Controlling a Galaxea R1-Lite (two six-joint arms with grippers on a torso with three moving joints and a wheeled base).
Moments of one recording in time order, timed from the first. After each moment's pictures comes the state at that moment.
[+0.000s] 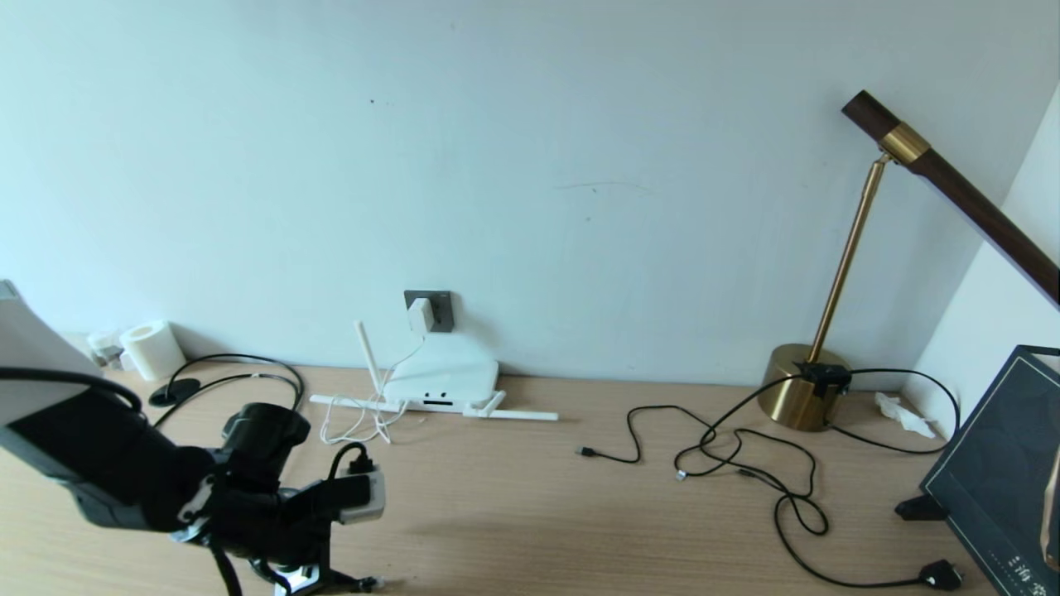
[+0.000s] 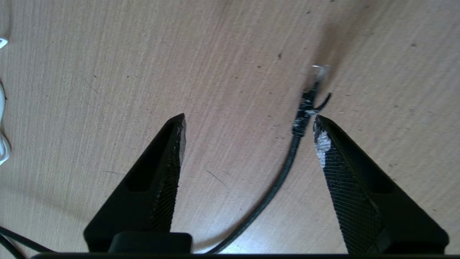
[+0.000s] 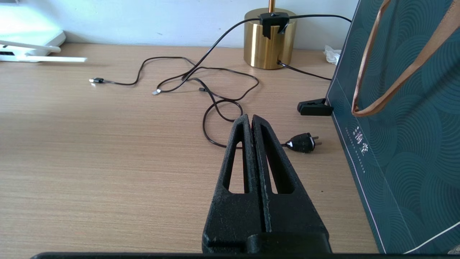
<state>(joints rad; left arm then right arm) -0.06 2.00 -0.64 -0.17 -0.22 1.17 0.00 0.00 -0.05 0.13 -0.02 0.02</state>
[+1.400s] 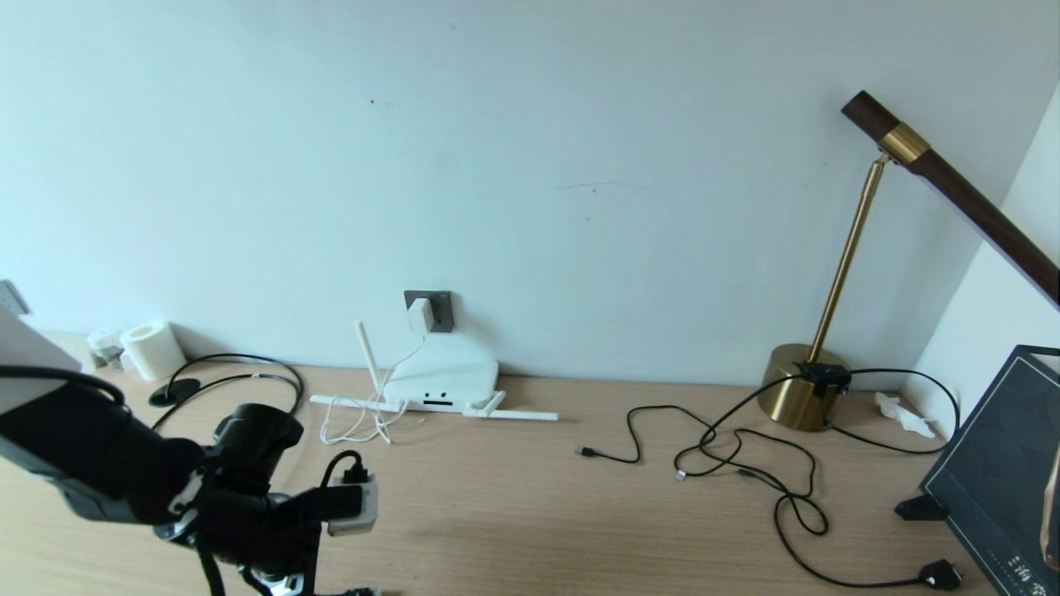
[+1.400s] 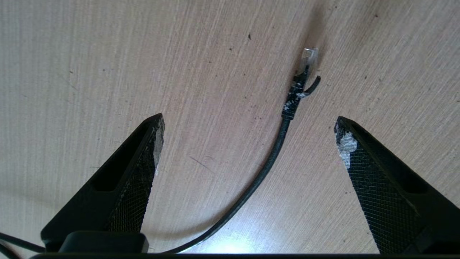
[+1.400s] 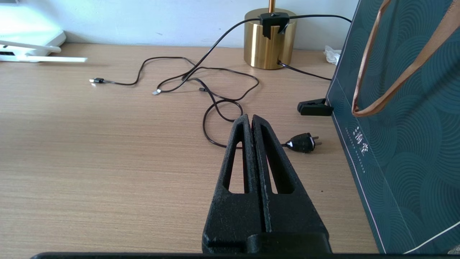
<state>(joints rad) -0.05 1.96 -0.65 -0.05 -0.22 1.25 0.00 0.00 -0.05 0.13 -0.02 0.02</state>
